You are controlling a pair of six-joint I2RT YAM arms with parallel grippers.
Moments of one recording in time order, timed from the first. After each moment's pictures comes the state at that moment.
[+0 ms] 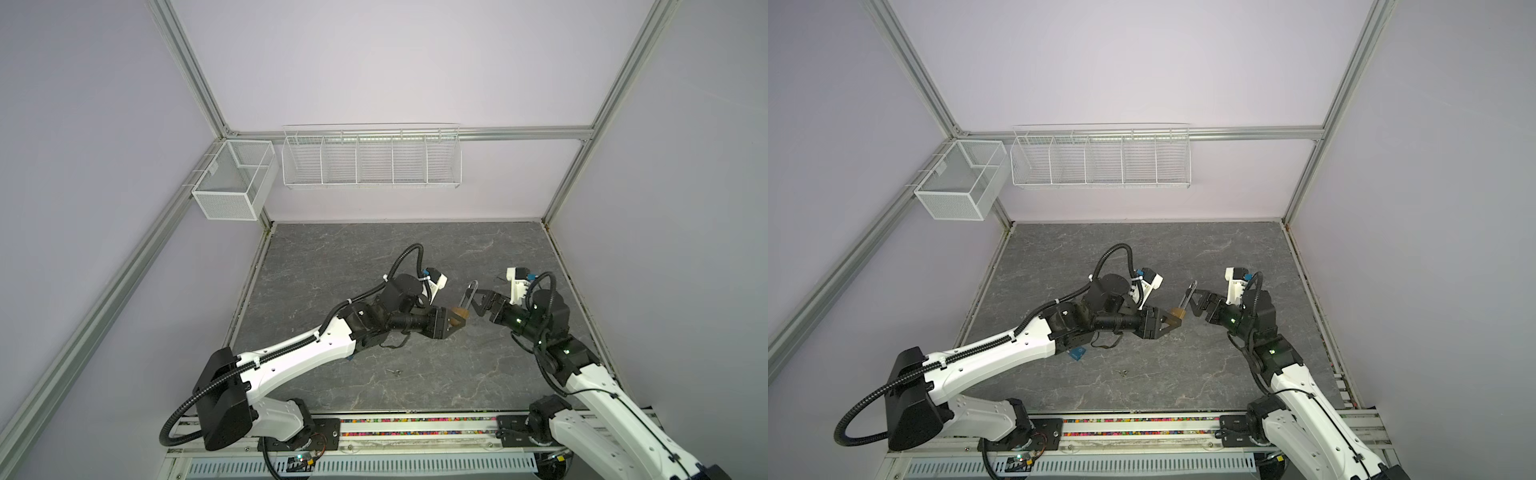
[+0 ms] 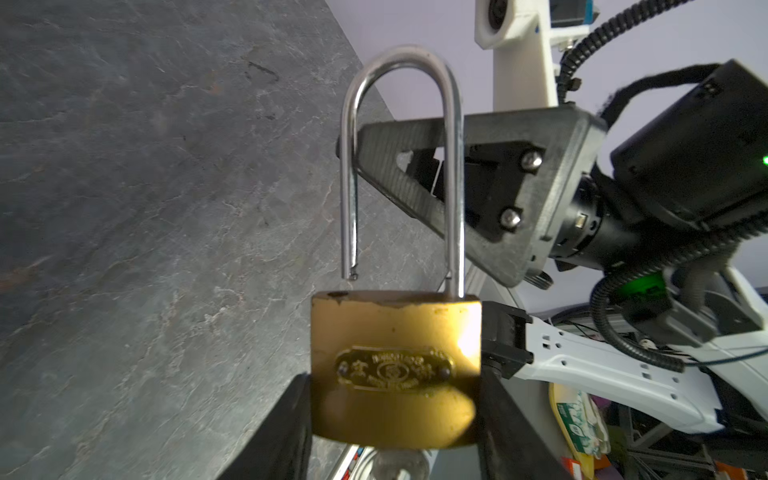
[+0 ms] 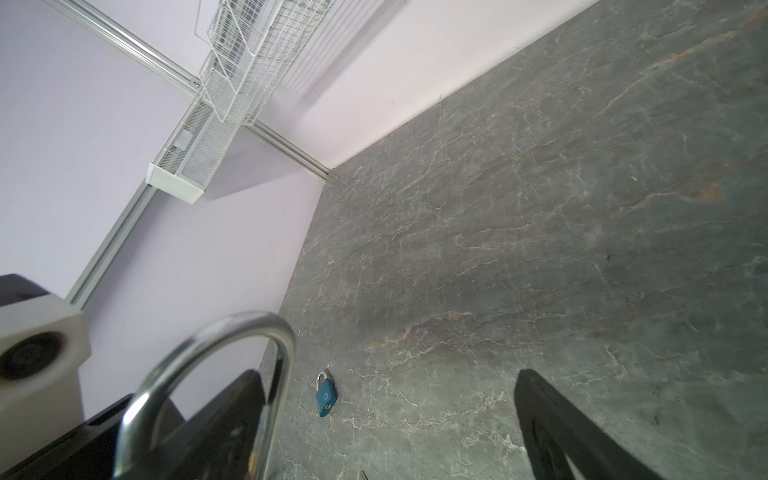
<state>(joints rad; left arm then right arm) -1.04 1.37 1.10 -0.24 0.30 -0.65 0.34 0.78 0.55 -0.13 -0.33 0.73</state>
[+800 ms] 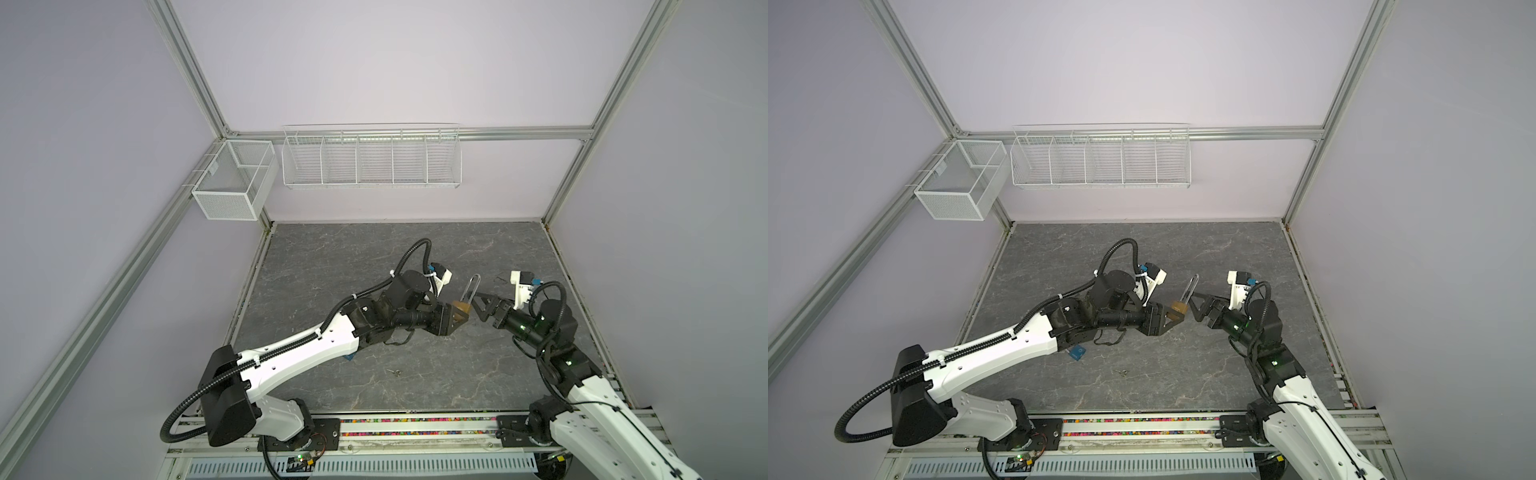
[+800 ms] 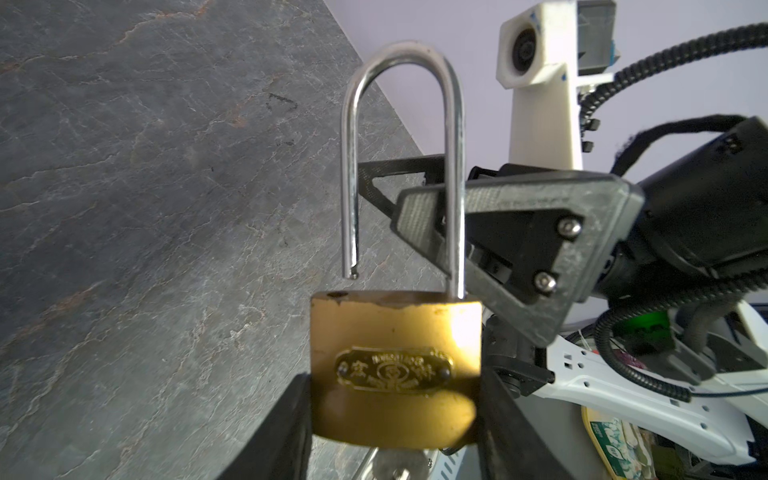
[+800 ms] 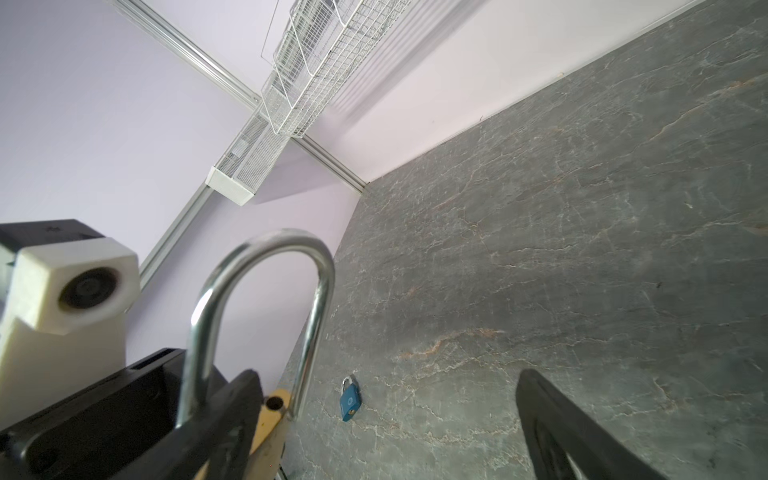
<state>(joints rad) -1.07 1.40 1.18 -0.27 0.25 -0.60 0.34 0.70 0.45 0.07 -0.41 0.78</state>
